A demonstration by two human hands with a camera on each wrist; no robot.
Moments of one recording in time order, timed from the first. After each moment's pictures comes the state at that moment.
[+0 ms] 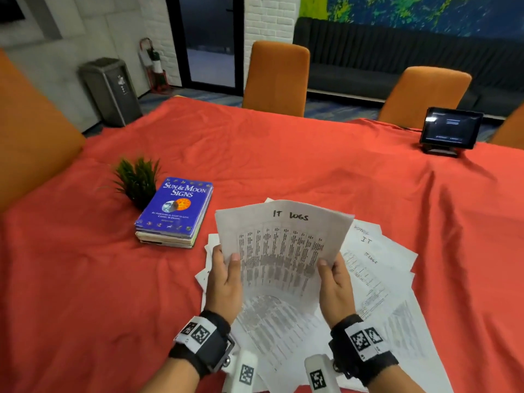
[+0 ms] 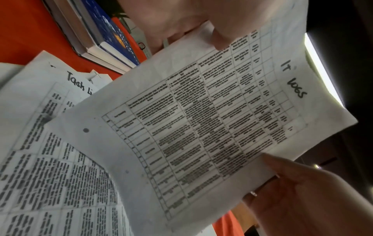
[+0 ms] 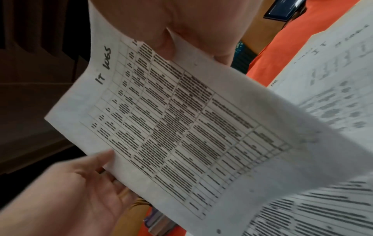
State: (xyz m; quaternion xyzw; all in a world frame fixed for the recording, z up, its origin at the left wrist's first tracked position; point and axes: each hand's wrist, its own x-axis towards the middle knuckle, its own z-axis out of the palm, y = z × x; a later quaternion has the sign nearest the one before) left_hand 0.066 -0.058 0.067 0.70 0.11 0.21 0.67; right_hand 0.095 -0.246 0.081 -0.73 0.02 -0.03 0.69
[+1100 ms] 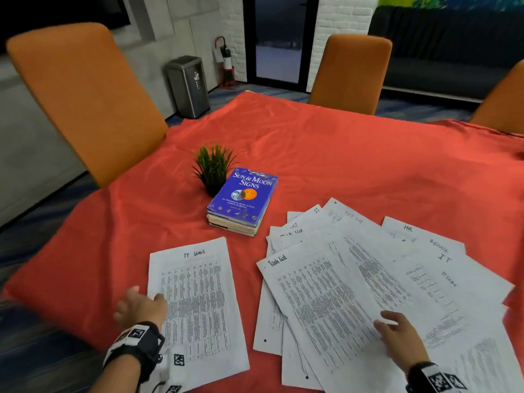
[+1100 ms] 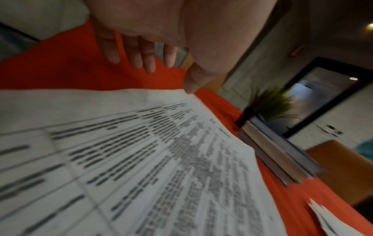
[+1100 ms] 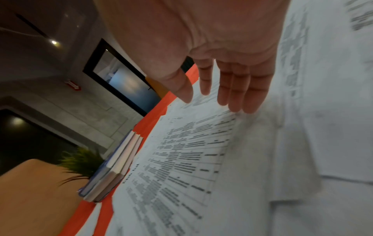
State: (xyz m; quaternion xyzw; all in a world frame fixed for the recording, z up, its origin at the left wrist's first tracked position) left_hand -0.063 0.189 -0.026 0.72 0.62 0.04 0.30; right_hand 0.084 -0.282 -0.013 -0.87 0.16 0.20 0.43
